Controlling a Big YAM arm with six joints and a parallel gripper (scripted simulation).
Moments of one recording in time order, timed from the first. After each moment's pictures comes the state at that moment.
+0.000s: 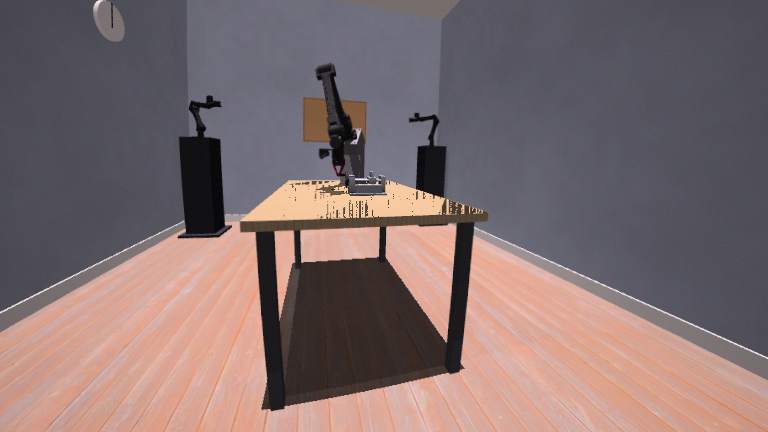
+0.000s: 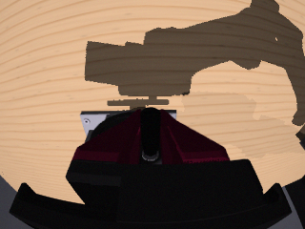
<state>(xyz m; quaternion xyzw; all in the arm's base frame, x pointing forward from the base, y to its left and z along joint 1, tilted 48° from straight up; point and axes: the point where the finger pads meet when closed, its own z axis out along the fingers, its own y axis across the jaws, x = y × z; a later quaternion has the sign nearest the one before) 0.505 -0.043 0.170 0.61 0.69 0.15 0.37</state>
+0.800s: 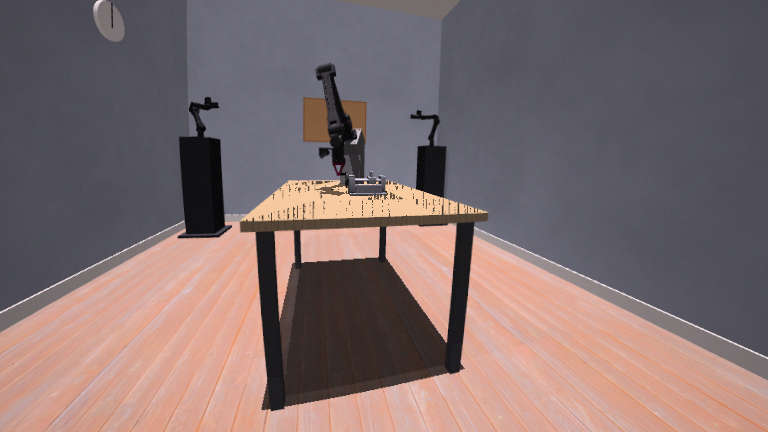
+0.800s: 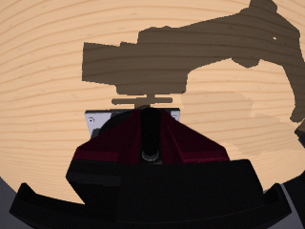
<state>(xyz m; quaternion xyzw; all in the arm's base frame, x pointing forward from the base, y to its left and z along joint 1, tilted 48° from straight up) 0.507 -0.040 0.179 0.61 0.69 0.14 0.36</state>
